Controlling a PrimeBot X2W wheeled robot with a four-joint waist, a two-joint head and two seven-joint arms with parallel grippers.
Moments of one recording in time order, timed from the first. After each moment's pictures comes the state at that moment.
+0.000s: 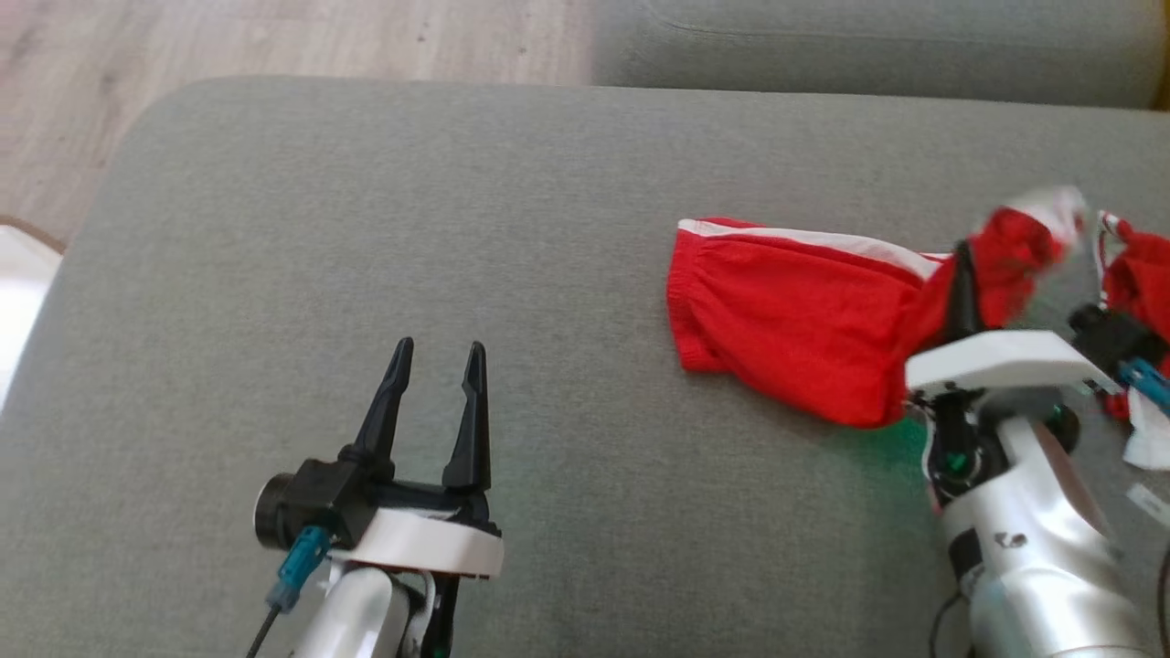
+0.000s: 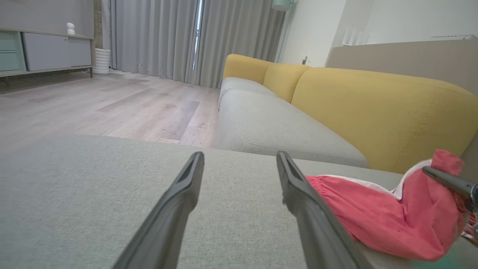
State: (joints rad) left arm -0.16 0.05 -0.36 0.23 -0.33 0.01 -0.26; right arm -0.51 -0.06 0.01 0.81 0.73 0.13 -0.25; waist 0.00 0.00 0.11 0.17
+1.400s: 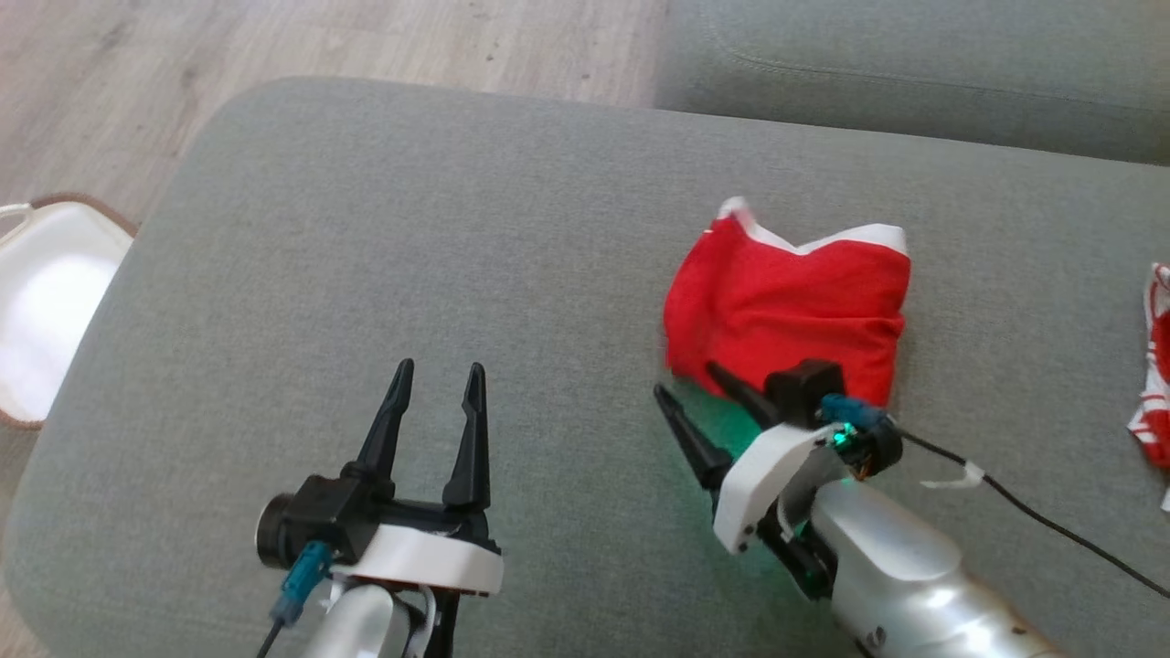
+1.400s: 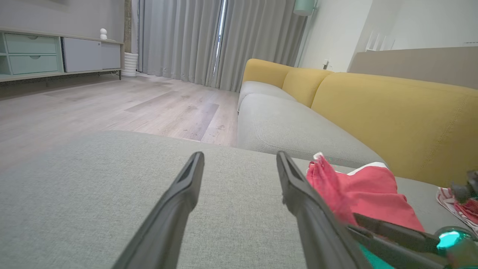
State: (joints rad) left arm -0.13 0.05 -0.36 0.24 -0.33 0.01 -0.26; right arm -0.55 -0.08 0.81 0.93 0.61 0.13 -0.23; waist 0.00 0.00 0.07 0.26
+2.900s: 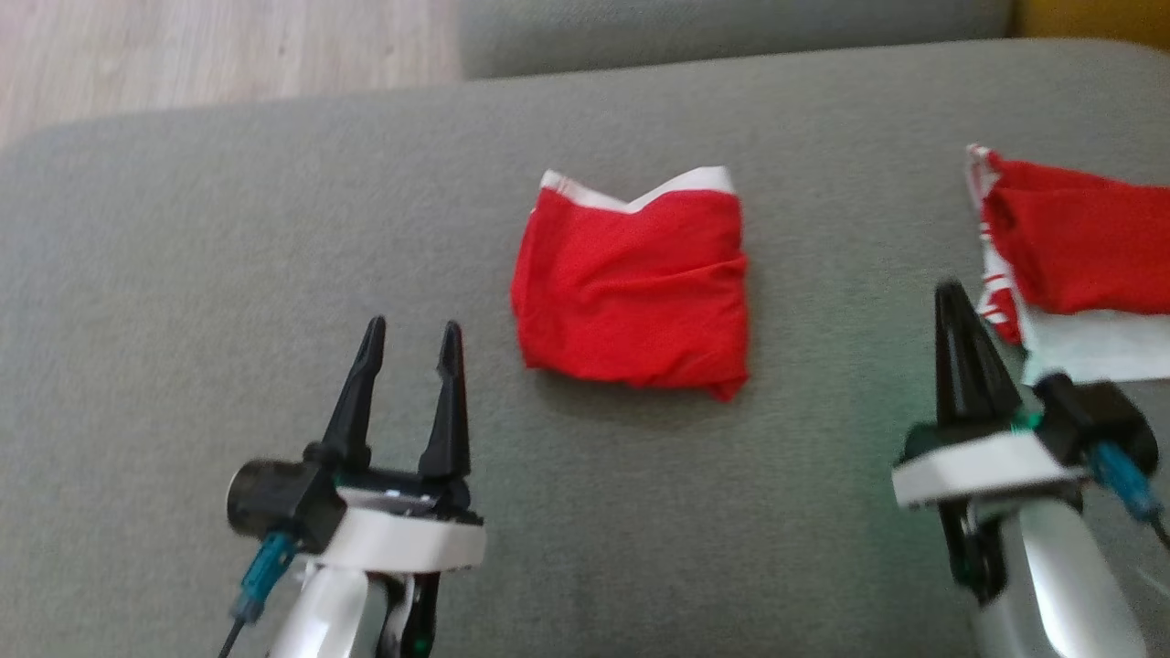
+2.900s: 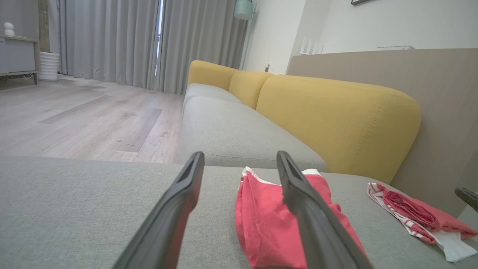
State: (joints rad) left arm -0.13 0.05 -0.30 0.12 -0.31 -0.03 -0.26; right arm -0.16 -0.05 0.00 0.27 0.09 0.13 -0.25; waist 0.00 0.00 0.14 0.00
